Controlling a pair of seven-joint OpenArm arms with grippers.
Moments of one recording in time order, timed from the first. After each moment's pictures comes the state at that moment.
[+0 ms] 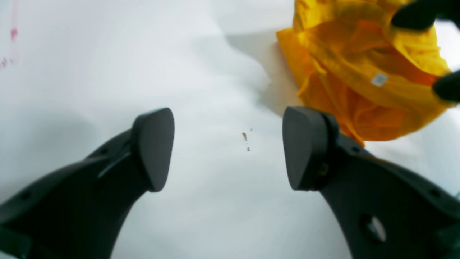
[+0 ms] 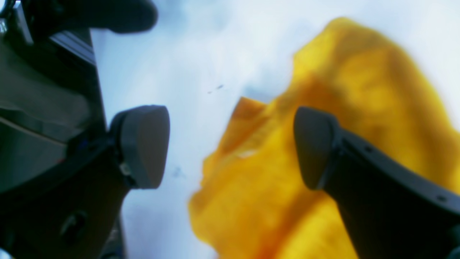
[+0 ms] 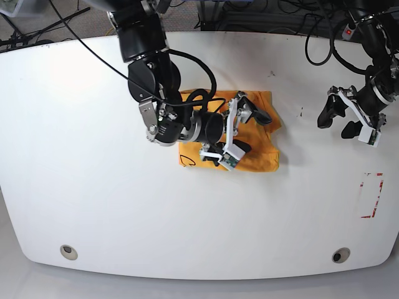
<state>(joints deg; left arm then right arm) 9.7 -21.1 -31.8 102.6 -47.3 -42.7 61.2 9.9 -3.7 -17.1 89.7 32.3 38.7 -58.8</state>
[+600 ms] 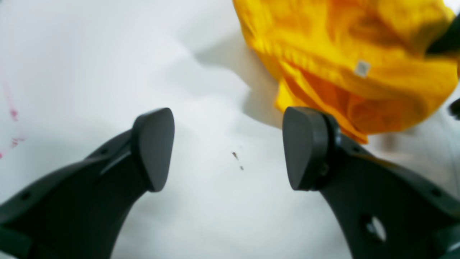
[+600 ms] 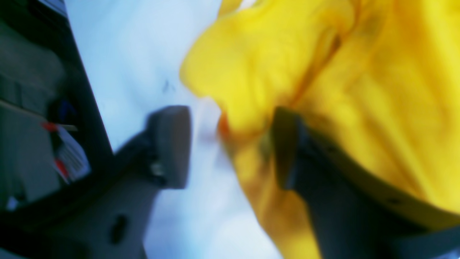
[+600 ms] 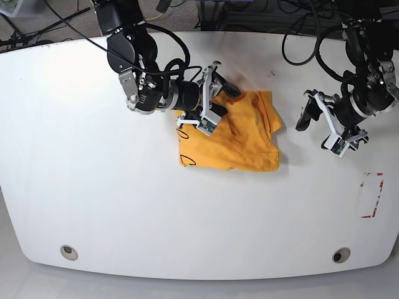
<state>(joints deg) 6.4 -20.8 -19.1 109.3 -33.3 -42.8 60.5 -0.4 4.9 -18.0 95.8 31.7 38.7 -58.1</state>
